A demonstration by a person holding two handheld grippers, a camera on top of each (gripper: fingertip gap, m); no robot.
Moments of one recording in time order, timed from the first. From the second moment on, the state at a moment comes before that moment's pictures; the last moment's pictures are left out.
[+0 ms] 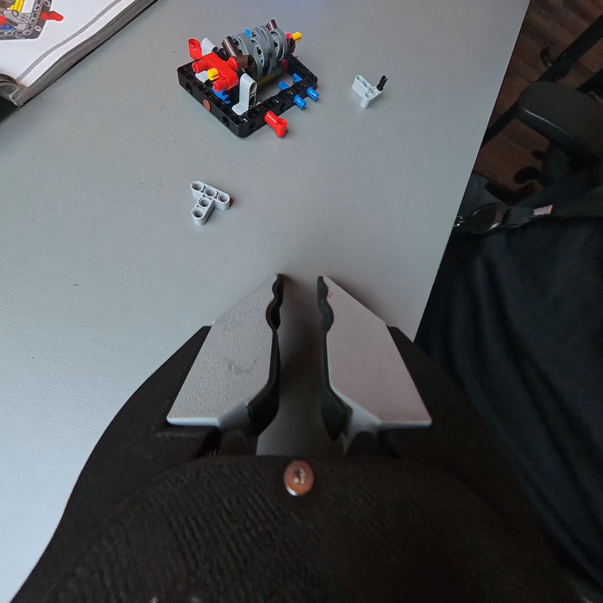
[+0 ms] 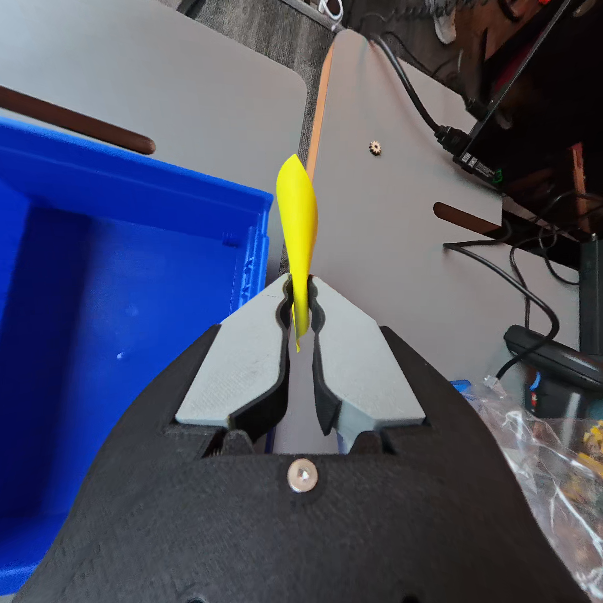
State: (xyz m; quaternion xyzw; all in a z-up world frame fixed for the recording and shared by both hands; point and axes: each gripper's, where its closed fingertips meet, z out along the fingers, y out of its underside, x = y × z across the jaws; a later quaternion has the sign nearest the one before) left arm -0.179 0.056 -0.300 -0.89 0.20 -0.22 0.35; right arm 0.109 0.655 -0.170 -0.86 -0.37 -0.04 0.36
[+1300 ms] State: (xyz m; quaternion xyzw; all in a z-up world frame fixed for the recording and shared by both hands) left arm -0.179 0.056 -0.294 -0.88 0.18 -0.26 0.36; right arm 0.078 0.682 -0.187 -0.86 -0.37 -0.03 0.35
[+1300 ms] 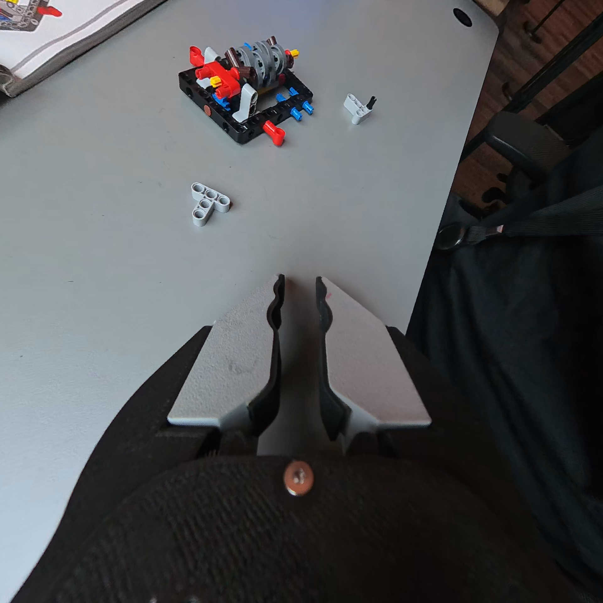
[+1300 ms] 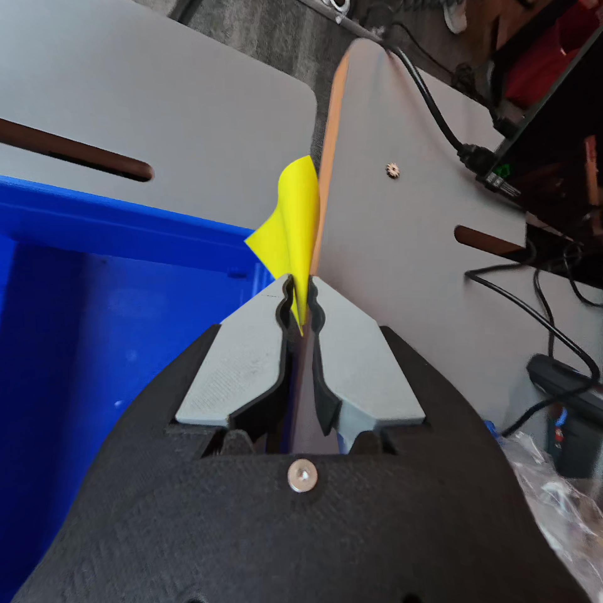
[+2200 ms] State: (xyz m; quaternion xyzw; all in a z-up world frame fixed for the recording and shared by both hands) left arm -0.178 0.055 -0.290 -0.87 0.18 -0.28 0.36; right arm 0.112 0.679 -0.176 -0.86 -0.33 -0.08 0.39
